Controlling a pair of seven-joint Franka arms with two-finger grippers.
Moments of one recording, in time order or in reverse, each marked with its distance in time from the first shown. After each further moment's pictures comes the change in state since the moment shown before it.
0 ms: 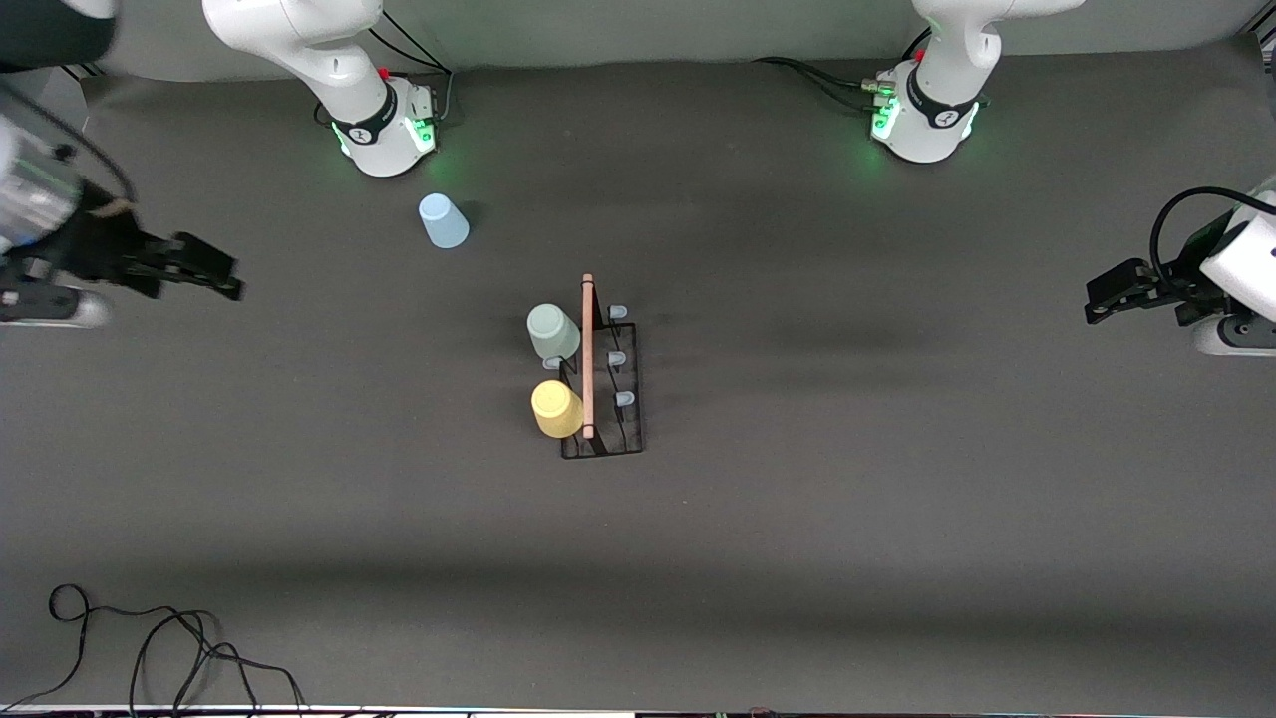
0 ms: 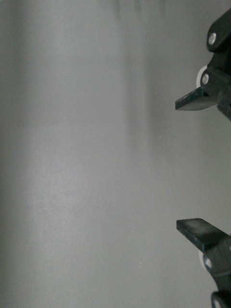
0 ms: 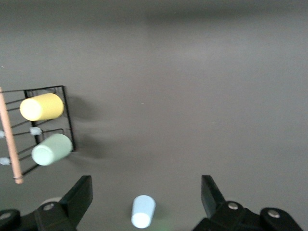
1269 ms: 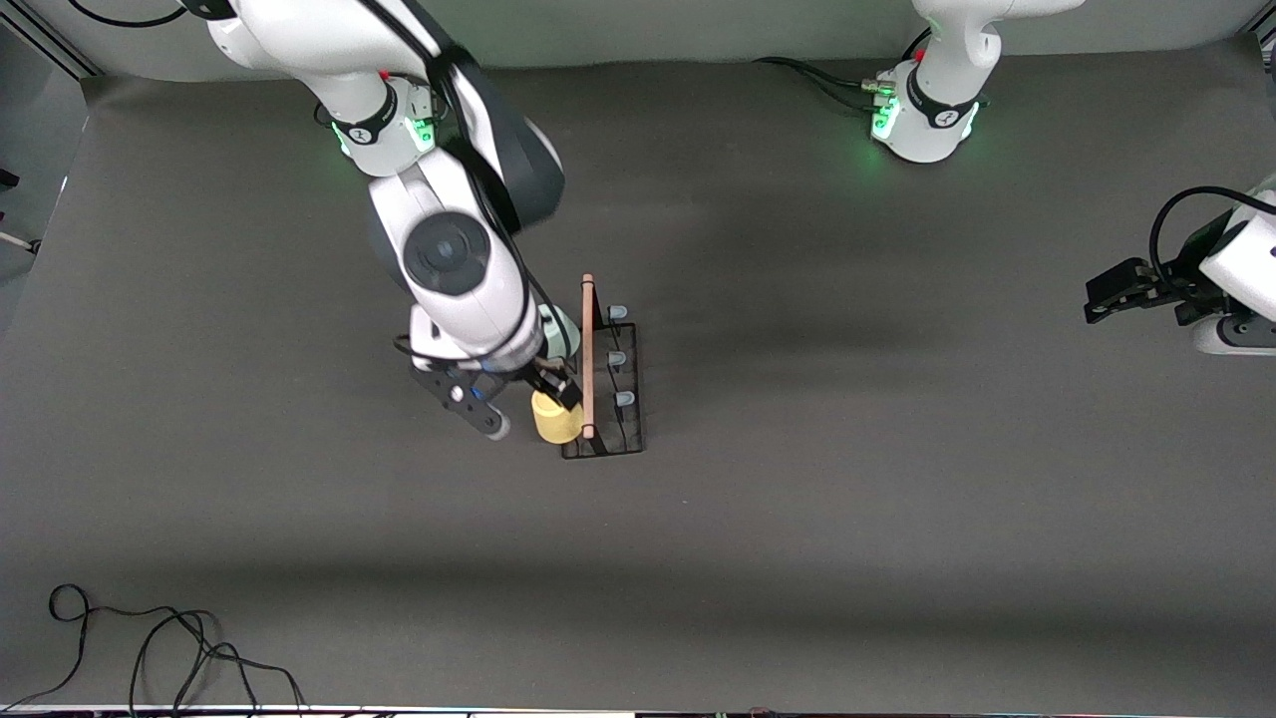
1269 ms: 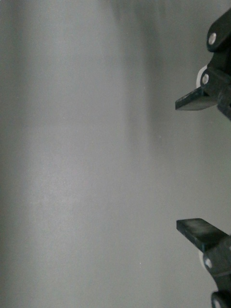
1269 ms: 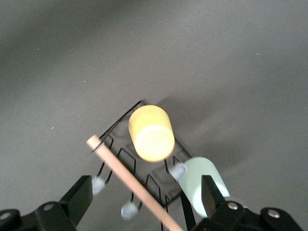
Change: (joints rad) left arm 0.000 -0.002 -0.001 -0.002 0.000 0.000 0.000; right arm 0.574 0.508 -0.068 0.280 0.019 0.216 1.121
